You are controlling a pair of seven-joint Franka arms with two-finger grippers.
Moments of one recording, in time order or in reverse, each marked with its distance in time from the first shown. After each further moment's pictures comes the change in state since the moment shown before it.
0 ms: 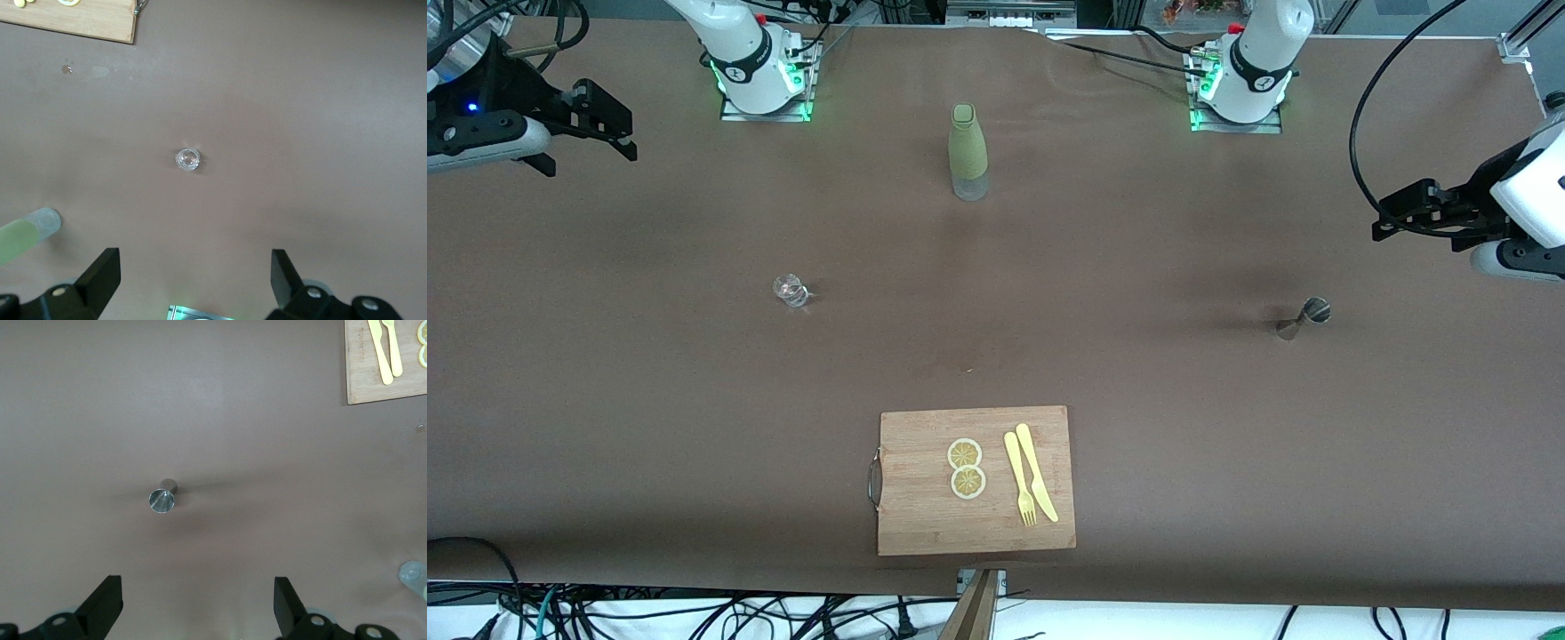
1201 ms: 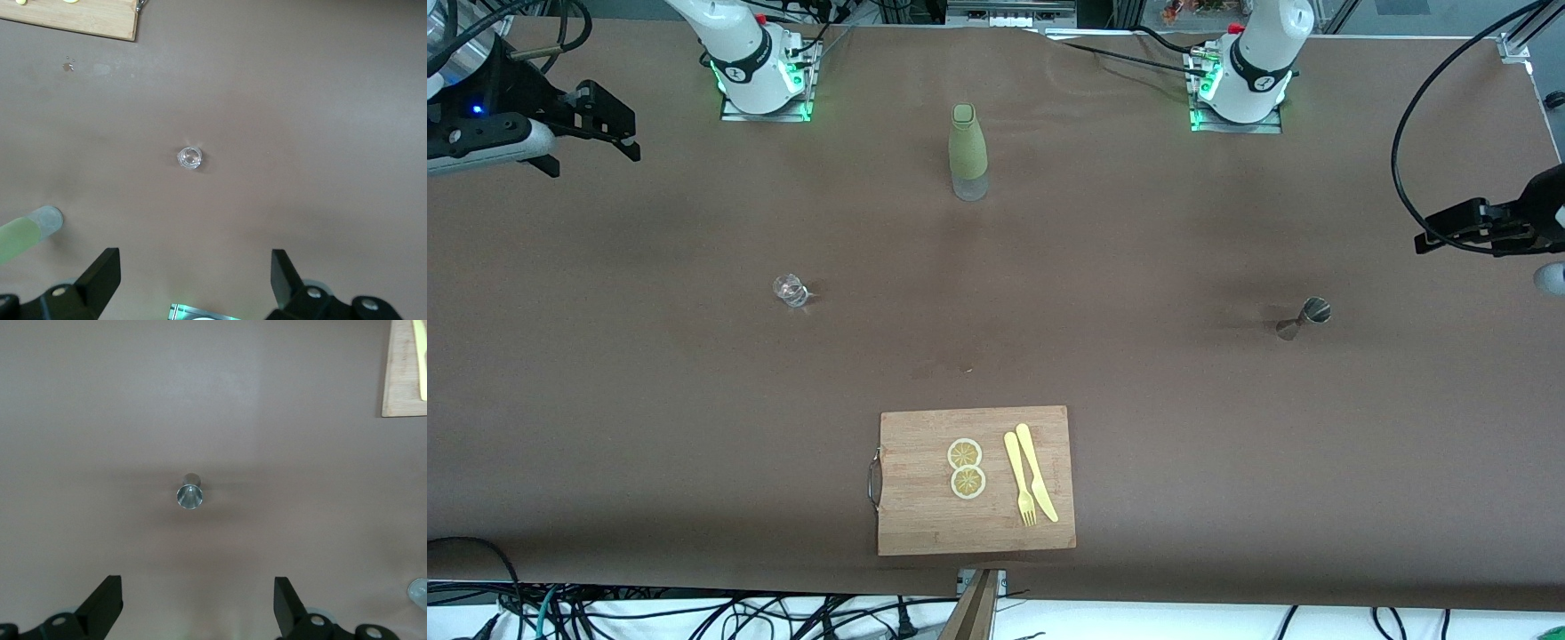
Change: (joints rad) left arm 0.099 0.037 0.007 -0.001 0.000 0.000 0.001; right arm 0.000 0.000 0.000 -0.008 0.006 0.000 0.000
